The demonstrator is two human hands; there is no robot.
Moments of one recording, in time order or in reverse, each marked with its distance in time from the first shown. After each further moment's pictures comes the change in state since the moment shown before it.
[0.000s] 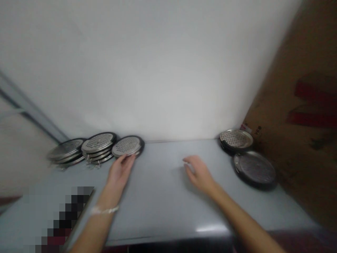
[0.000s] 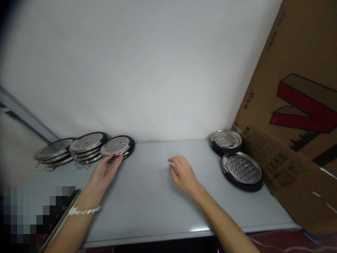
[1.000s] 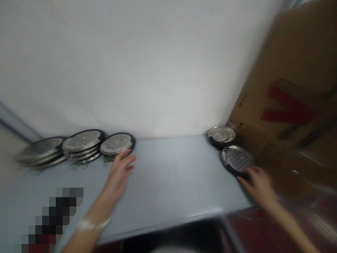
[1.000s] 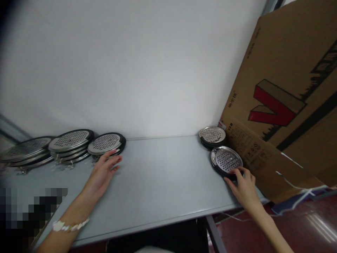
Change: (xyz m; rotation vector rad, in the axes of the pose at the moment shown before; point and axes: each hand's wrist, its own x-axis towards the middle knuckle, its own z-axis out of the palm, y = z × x) left_hand -0.044 -0.020 -0.002 0.351 -0.264 0.116; right_hand -0.185 0.100 -0.179 -0.796 0.001 0.483
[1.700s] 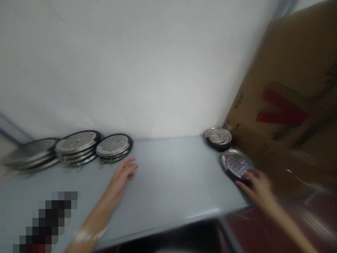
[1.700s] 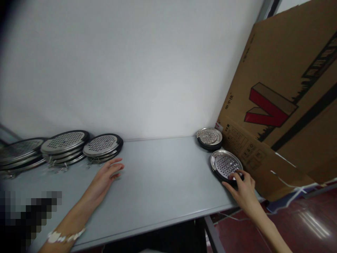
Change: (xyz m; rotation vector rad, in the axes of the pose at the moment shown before) left_hand -0.008 -0.015 -0.007 0.156 -0.106 -0.069; right_hand -0.013 -0.006 -0.010 0.029 0.034 0.027
